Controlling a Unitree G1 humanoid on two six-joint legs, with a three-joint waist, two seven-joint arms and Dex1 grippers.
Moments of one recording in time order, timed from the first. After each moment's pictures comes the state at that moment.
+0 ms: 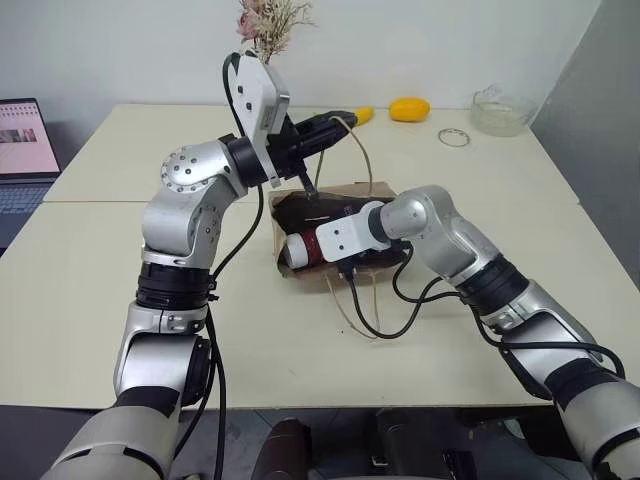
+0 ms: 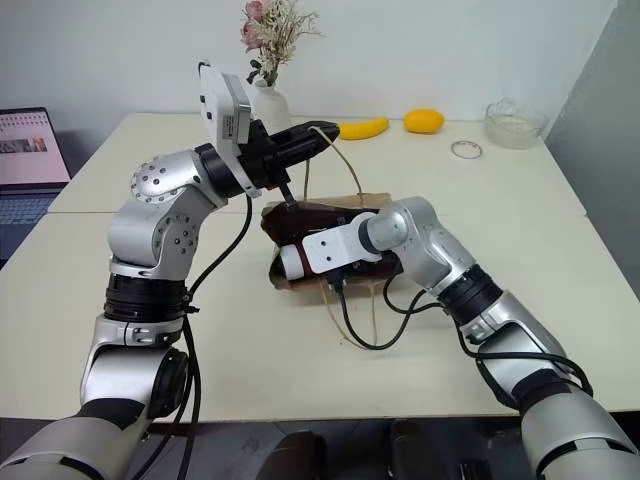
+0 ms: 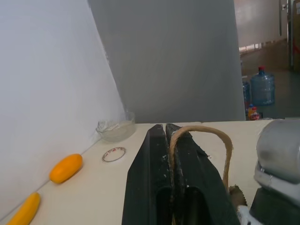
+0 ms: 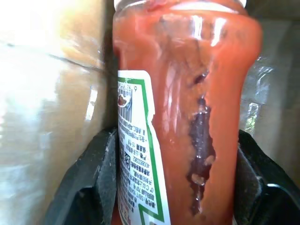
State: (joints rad) left arm -0.92 0.43 0.01 0.13 -0.41 0.30 -0.91; right arm -1.01 -0.39 0.55 0.21 -0.41 0.09 1.12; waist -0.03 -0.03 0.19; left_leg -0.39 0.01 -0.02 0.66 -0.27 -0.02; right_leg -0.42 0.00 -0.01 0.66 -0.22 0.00
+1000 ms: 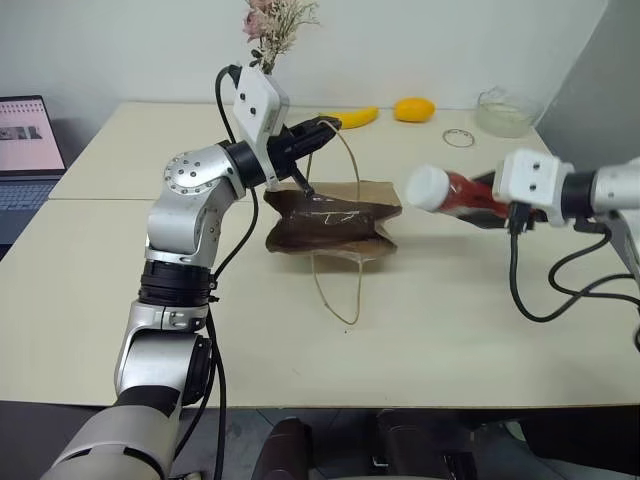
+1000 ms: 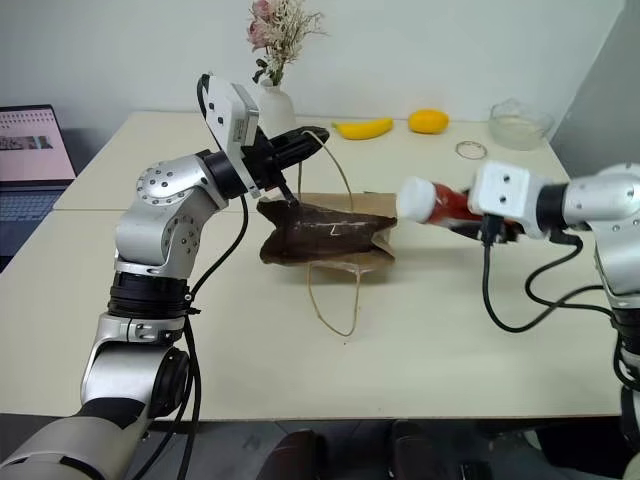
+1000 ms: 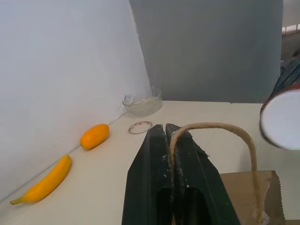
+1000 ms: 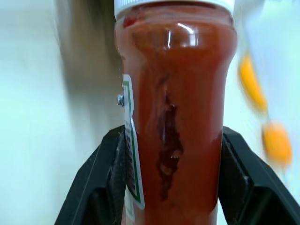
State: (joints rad) left arm -0.92 0.43 0.01 0.20 -0.33 0.28 -0.84; right arm -0.69 -0.99 0.11 0.02 -0.07 0.19 1.16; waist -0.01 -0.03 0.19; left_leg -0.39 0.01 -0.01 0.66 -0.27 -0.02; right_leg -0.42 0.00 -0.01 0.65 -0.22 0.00
